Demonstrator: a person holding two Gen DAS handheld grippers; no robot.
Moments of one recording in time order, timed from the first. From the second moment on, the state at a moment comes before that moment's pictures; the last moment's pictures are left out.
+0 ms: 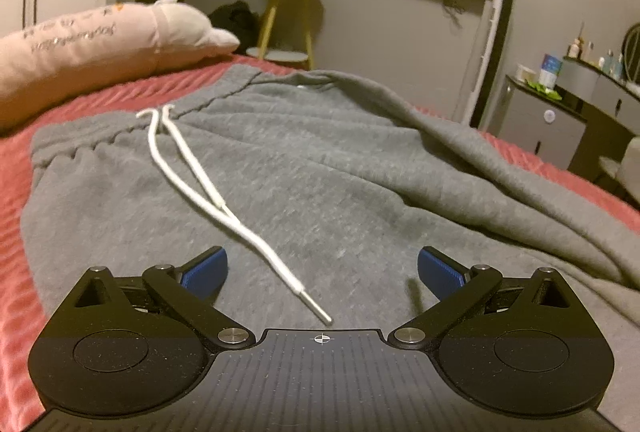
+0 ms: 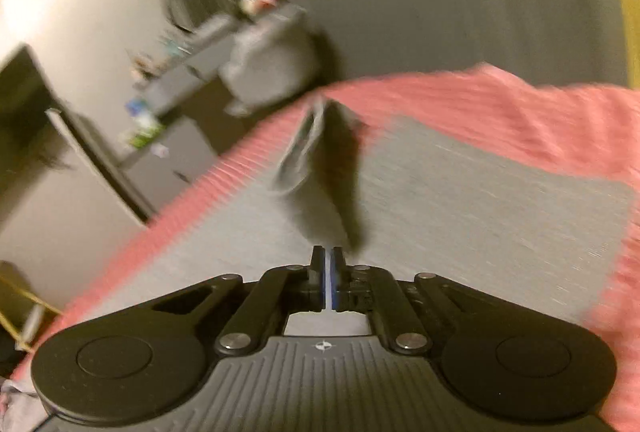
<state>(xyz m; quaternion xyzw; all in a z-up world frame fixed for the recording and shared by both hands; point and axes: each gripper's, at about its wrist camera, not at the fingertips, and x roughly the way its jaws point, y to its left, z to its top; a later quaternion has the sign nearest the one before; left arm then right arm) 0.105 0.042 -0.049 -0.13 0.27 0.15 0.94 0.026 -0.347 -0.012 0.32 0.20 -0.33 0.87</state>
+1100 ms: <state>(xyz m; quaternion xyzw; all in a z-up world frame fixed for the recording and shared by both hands) 0.304 0.091 0.019 -0.29 0.35 0.04 0.89 0.051 -0.425 -0.106 0.56 0.12 -0.17 0.80</state>
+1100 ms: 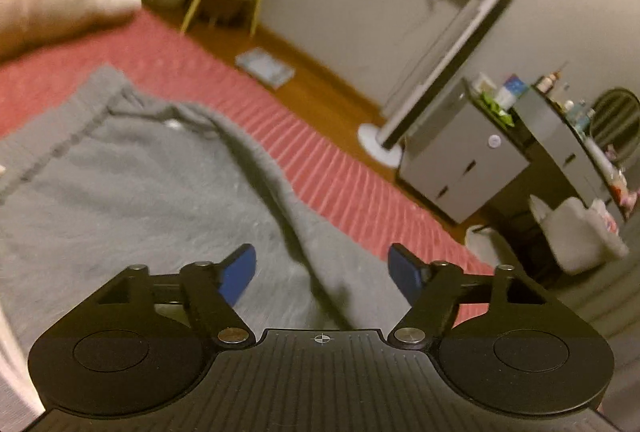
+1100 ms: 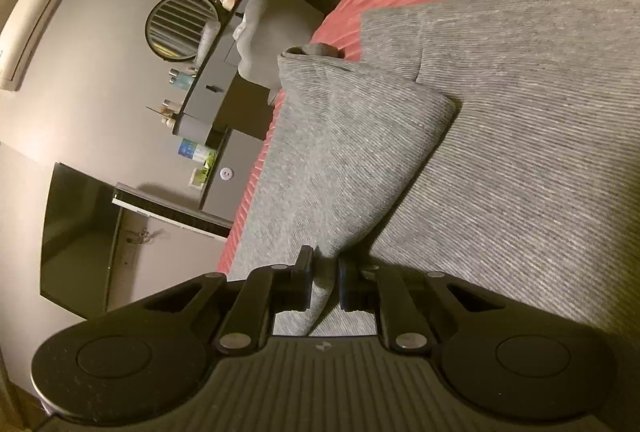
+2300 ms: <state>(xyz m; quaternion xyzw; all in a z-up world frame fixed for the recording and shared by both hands) 0.067 0.121 0.026 -0.34 0.28 0.03 0.90 -0.032 -0.454 -0.003 0.46 0.03 -0.26 0.85</state>
